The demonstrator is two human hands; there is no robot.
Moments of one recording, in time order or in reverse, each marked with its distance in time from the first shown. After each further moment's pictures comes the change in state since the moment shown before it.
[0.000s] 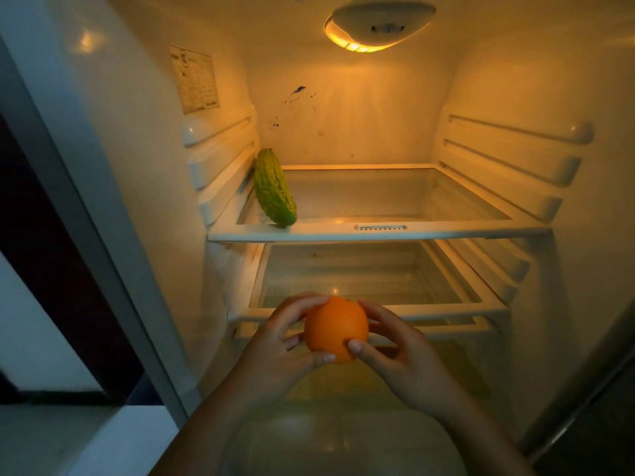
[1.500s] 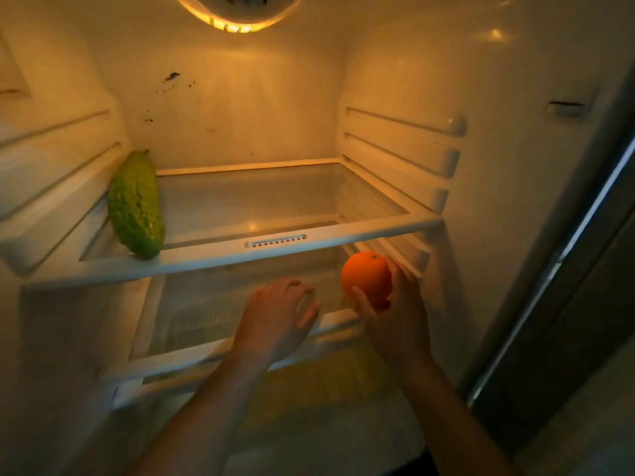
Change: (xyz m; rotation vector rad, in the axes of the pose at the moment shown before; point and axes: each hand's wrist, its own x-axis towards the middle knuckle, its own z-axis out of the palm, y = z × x) left_hand 0.135 -0.025 0.085 0.918 -0.071 0.217; right_hand 0.034 0.064 -0.079 -0.460 0.847 0.053
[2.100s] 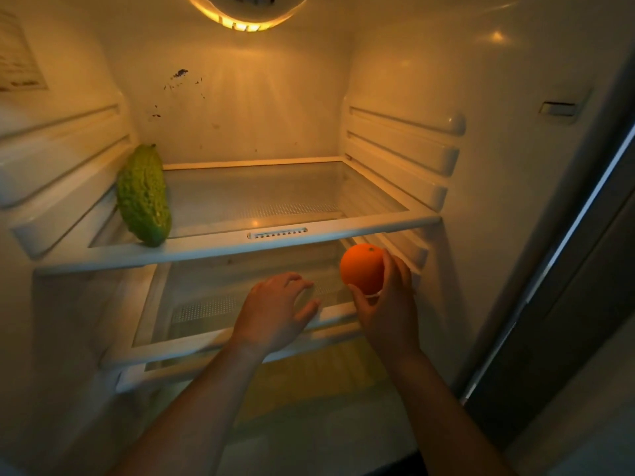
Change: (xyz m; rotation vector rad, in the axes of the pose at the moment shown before) left_hand 0.001 -0.005 0.004 -0.034 -0.017 -0.011; right_hand 0.000 0.000 0.006 -0.069 -0.011 -0.067
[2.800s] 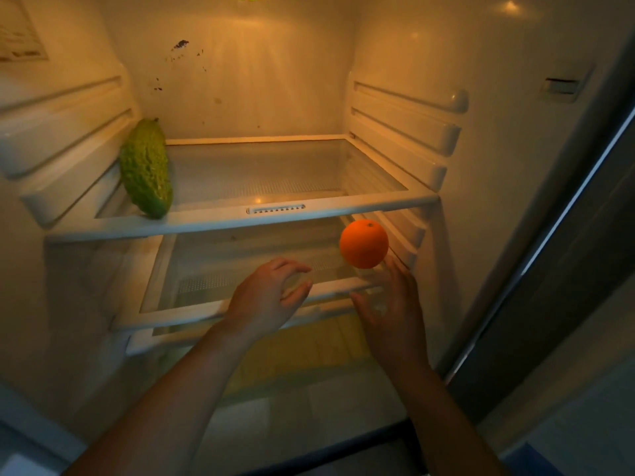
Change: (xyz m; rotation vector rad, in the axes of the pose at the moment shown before) left_hand -0.027 0.006 -0.015 -0.236 0.029 0.014; right_hand -0.043 0.000 -0.029 0.190 -0.089 0.060
